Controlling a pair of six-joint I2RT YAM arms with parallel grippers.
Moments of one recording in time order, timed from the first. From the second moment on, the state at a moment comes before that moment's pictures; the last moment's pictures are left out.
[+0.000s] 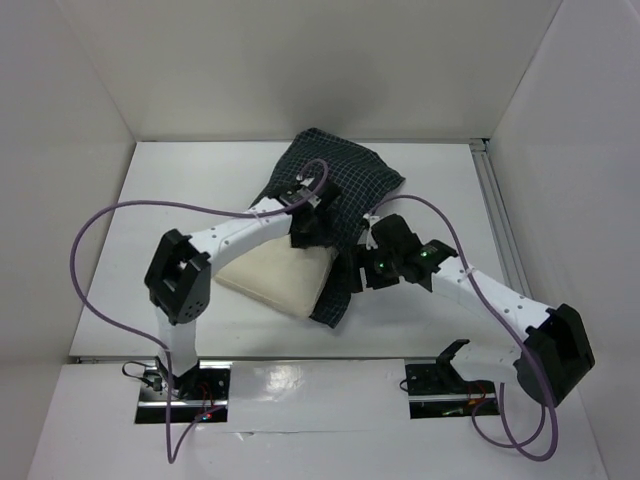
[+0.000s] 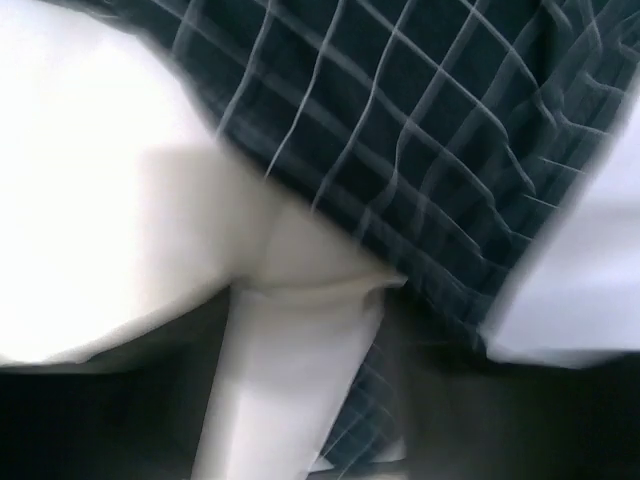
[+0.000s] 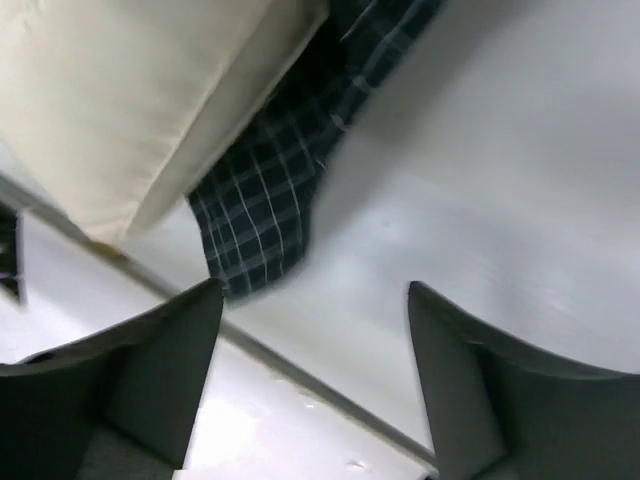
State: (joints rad) left arm -0.73 1.92 1.65 -0.85 -0.21 -0.80; right arm 0.63 1.20 0.82 -0.55 -0.21 0.42
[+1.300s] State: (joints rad) left arm -0.13 1.23 1.05 -0.69 0.18 -0.61; right arm 0.73 1.40 1.05 -0.63 0.38 0.44
